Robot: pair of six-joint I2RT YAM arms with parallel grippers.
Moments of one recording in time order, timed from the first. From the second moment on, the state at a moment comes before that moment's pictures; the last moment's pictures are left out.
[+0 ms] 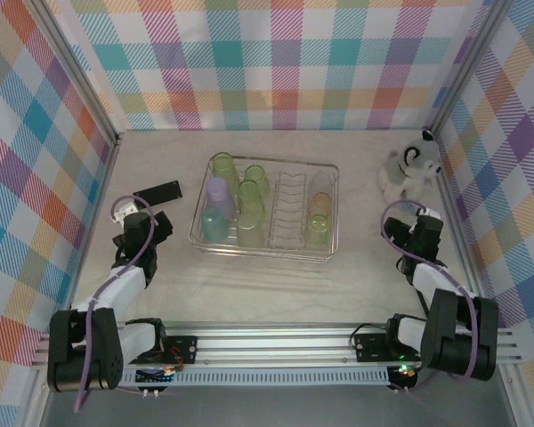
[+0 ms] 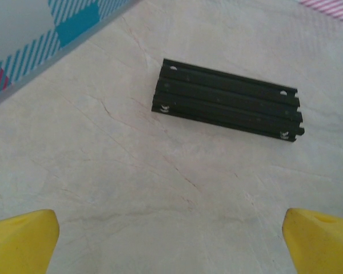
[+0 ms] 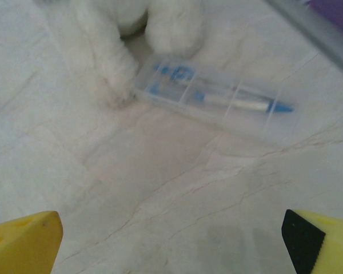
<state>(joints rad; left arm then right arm) 0.06 1.13 0.39 0.17 -0.31 -0.37 -0.22 1.20 0.34 0.23 0.01 0.25</state>
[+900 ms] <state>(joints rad) 0.06 1.38 0.29 0.68 -0.13 -0.31 -0.02 1.54 0.35 0.80 -0.23 0.09</state>
